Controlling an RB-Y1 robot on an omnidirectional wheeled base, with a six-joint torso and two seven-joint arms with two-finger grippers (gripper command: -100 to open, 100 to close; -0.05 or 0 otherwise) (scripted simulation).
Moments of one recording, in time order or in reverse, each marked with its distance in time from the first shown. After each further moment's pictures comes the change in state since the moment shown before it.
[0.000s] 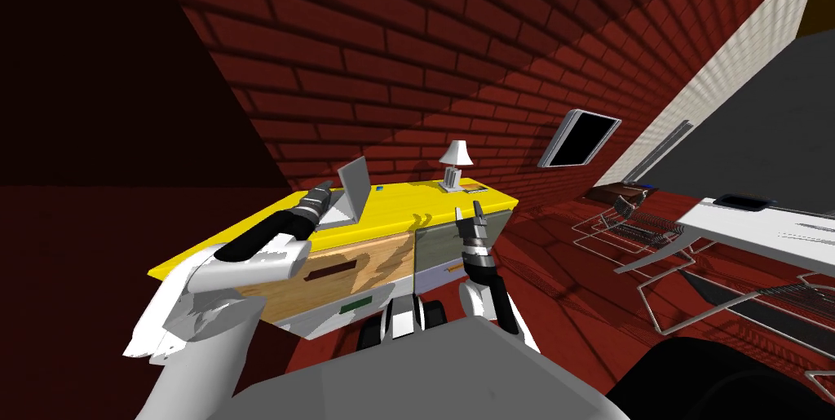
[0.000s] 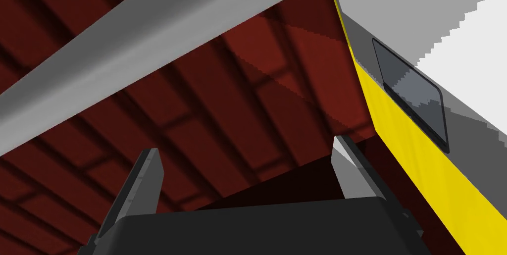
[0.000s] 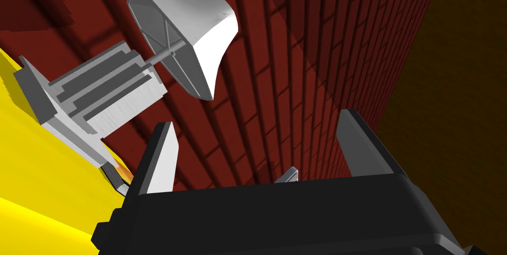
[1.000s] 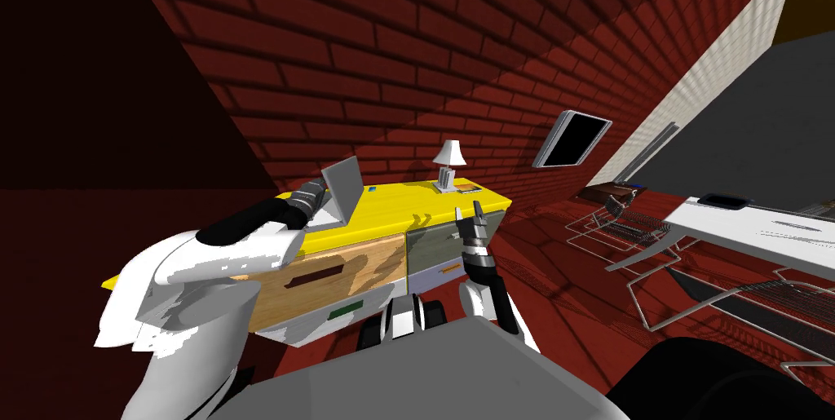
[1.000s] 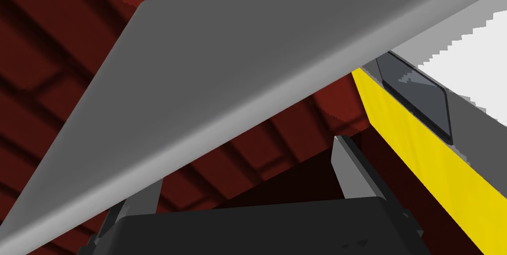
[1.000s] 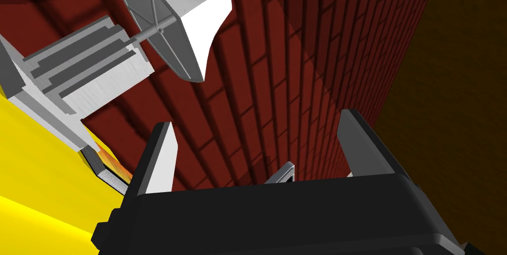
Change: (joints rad) left arm -0.118 0.060 0.015 -0.049 -0.006 0.265 -0.016; right arm 0.000 0.000 0.000 0.000 0.000 0.000 0.000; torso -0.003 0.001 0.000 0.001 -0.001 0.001
